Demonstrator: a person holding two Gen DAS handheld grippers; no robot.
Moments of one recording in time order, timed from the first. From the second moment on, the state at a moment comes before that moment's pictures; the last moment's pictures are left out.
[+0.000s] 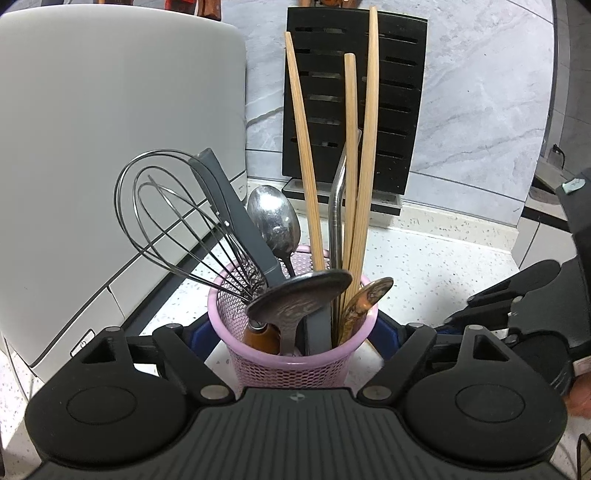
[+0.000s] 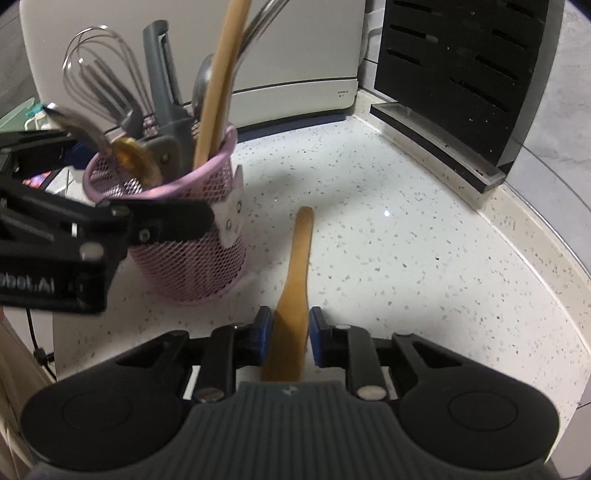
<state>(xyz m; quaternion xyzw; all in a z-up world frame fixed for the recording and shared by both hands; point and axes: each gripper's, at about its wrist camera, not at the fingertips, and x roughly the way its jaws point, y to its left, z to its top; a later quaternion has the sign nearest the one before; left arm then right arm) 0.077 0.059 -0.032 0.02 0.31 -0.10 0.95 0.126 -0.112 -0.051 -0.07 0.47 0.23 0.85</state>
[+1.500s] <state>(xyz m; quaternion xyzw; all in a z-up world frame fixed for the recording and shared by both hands) 0.076 0.058 -0.033 0.05 0.32 -0.11 0.94 0.024 -0.350 -0.083 0.33 0.52 0.09 0.78</state>
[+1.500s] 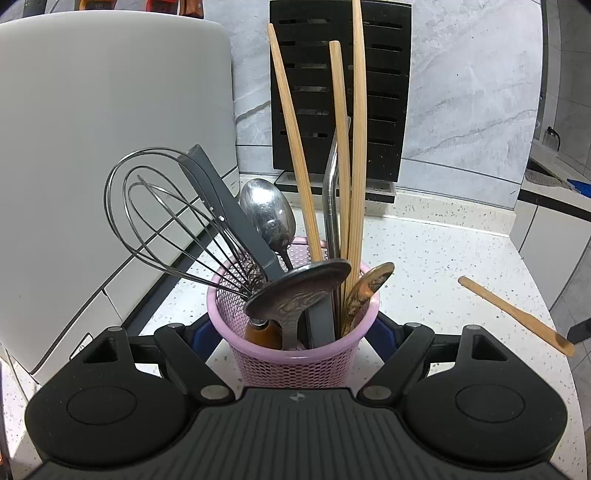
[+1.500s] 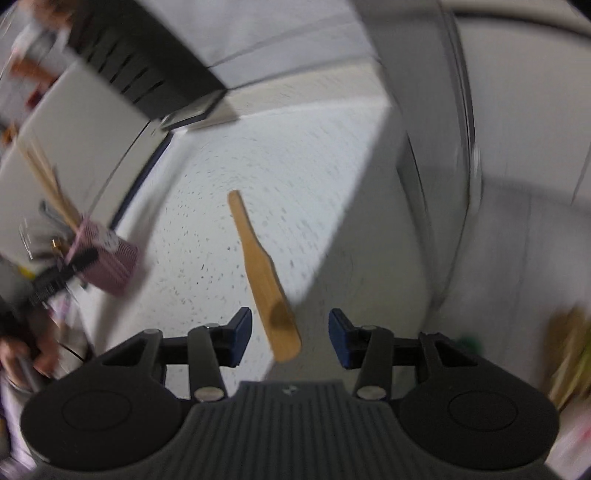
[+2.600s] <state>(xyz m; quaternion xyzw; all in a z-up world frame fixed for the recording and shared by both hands) 0.076 0.062 -0.034 0.04 0.32 -0.12 0.94 0.041 -0.310 0.016 0.18 0.44 0.17 0.86</state>
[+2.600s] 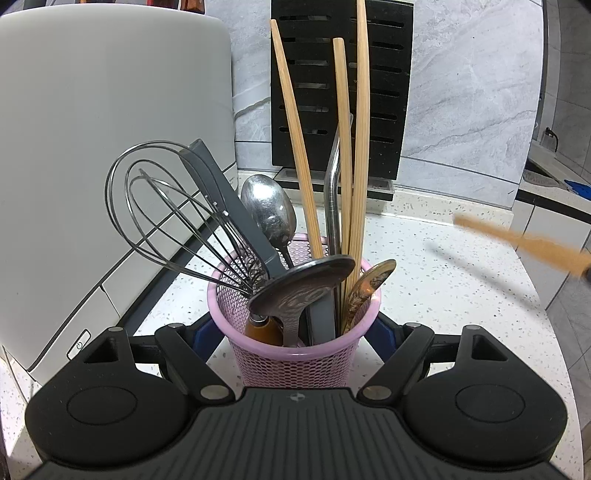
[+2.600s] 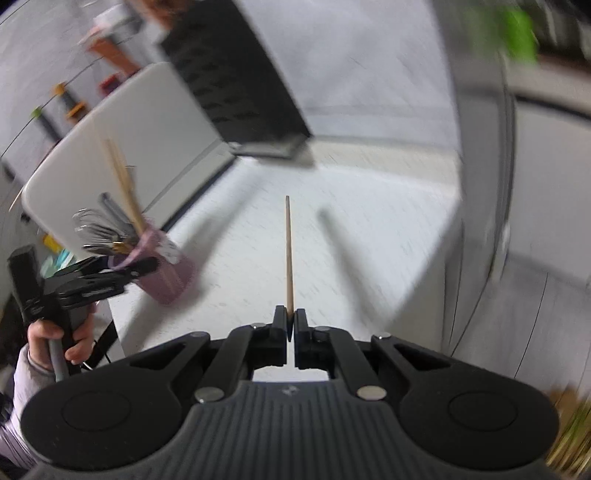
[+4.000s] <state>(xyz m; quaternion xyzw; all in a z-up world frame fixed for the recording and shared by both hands) 0.073 0.073 -0.031 0.02 0.32 -0.13 0.94 0.130 -0.119 0.134 -0.02 0.36 0.29 0.89</state>
